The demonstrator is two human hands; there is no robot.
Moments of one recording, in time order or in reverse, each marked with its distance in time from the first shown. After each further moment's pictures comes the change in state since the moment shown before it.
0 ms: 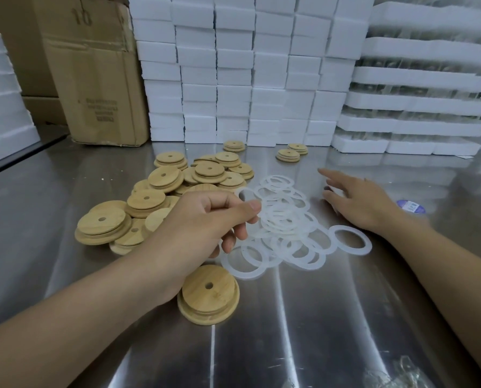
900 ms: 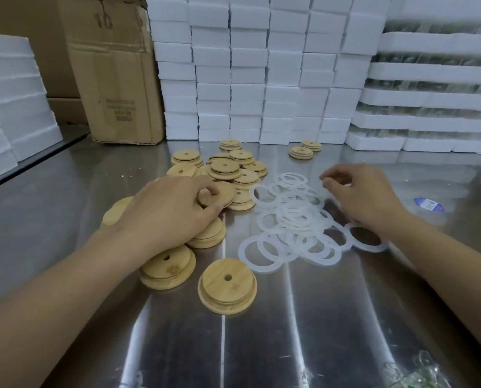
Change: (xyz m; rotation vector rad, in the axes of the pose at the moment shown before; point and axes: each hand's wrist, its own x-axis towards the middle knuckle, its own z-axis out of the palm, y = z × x) left_hand 0.020 -0.004 -0.060 1.176 0.186 0.118; right_hand -0.006 -0.040 0.009 0.198 0.246 -0.053
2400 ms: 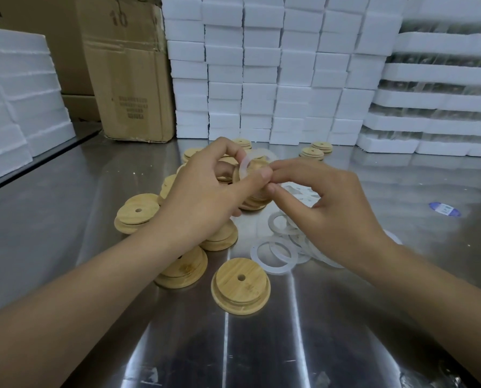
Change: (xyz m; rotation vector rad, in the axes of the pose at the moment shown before) left_hand -0.008 0.033 -0.005 -0.934 0.158 0.060; right_hand -0.068 -0.116 0.009 0.360 0.078 -0.532
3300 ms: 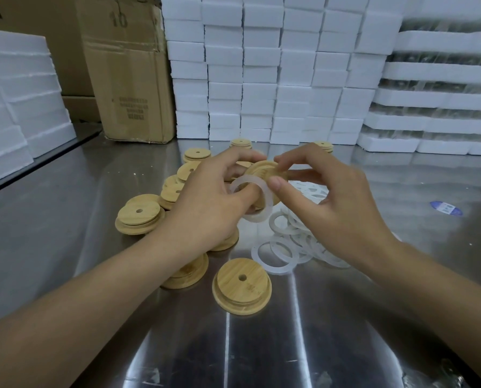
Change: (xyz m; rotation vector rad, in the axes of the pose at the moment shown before) left_hand 0.000 -0.009 0.008 -0.070 -0.042 0.014; right_hand 0.001 -0.004 -0.004 0.050 0.040 0.133
